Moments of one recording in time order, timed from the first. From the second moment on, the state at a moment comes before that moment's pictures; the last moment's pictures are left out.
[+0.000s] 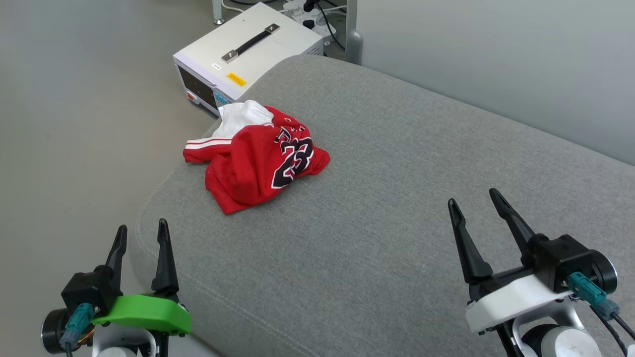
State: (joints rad) left arm -0.01 0.06 0.14 0.08 -0.17 -0.10 -0.21; right arm 0.01 -0.05 0.13 -0.20 0.10 0.13 -0.02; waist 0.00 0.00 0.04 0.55
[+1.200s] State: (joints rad) left arm -0.81 0.44 -0.01 0.88 -0.72 -0.13 0.56; right arm -0.27 -0.10 0.16 -0.35 0.07 0.13 0.11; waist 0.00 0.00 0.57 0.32
